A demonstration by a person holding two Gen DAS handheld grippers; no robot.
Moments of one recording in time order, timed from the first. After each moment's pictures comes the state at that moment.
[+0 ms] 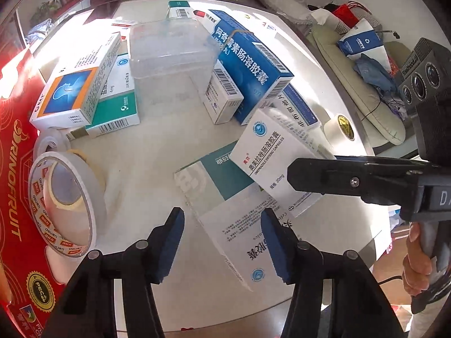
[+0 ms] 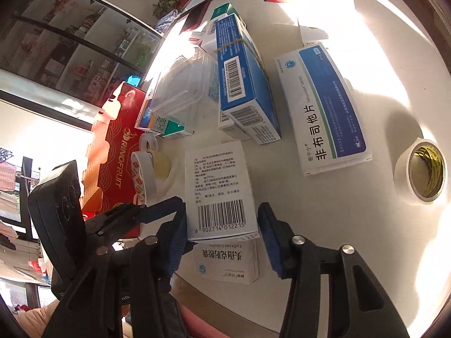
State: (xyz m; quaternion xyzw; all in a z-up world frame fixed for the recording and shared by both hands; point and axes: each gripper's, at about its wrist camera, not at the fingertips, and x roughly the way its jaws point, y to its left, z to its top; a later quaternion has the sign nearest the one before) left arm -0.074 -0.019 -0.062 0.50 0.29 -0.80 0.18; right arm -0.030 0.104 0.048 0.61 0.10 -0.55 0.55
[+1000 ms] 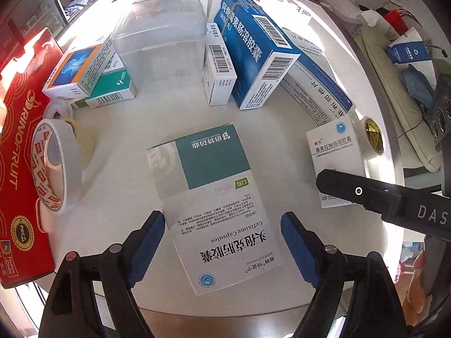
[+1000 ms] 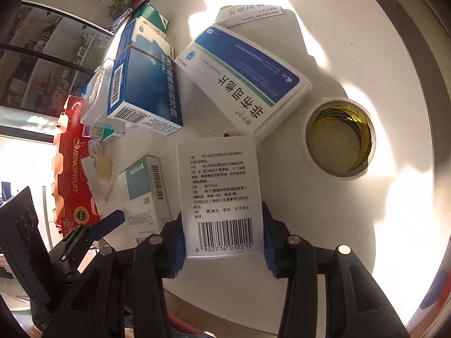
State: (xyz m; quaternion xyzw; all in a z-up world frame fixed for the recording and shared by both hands) left arm -0.136 0.017 -0.092 0.55 0.32 -0.71 0.30; right arm -0.086 0.144 0.012 0.66 0.13 -0.57 0.46
